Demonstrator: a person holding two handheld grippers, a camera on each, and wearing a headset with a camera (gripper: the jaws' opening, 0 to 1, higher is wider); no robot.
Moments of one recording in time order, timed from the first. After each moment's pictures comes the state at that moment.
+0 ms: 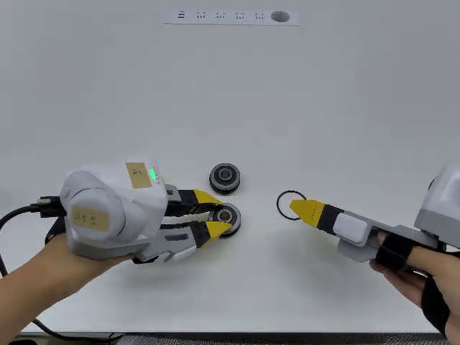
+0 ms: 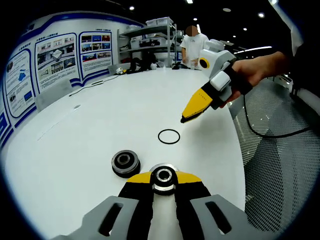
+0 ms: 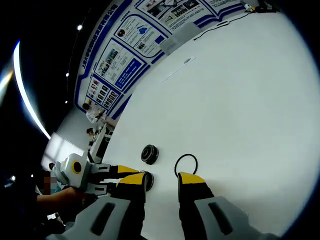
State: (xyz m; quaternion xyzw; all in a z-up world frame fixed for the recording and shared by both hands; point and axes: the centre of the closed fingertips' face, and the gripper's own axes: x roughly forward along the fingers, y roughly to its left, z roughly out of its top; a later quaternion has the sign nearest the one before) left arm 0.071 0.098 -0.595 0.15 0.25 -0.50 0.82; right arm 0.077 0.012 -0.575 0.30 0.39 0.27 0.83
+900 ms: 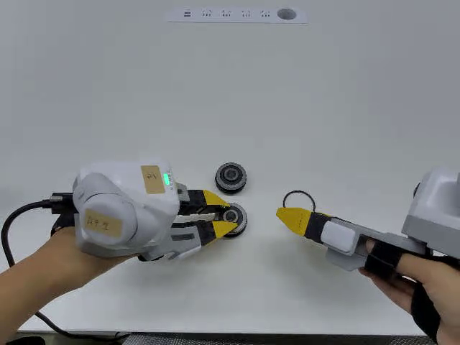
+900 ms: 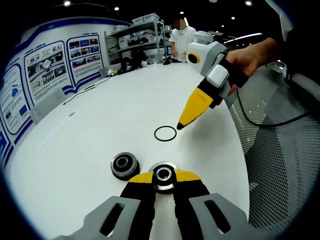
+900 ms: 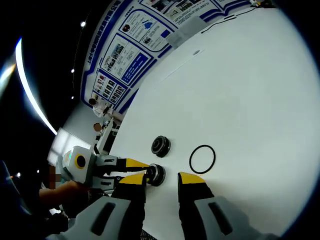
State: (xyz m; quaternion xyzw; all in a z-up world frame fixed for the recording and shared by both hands) left arm 0.070 0.096 -0.598 0.20 0.24 -0.52 0.80; right arm 0.065 0.042 -0.578 0.30 0.40 0.32 0.81
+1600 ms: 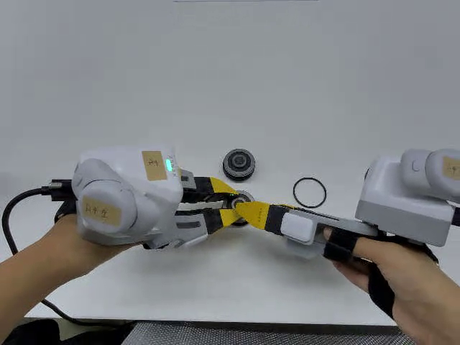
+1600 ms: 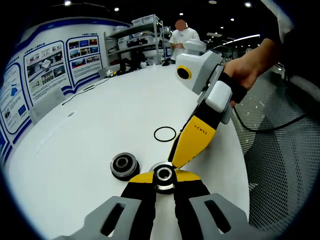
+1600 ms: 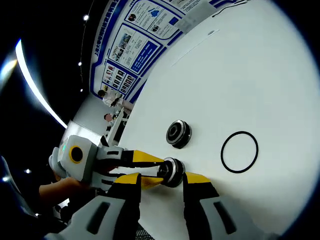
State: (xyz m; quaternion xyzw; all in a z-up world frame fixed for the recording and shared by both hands) left arm 0.071 0.097 -0.598 0.20 0.23 -0.53 0.79; right arm 0.064 0.093 -0.593 0.31 0.42 0.36 0.77
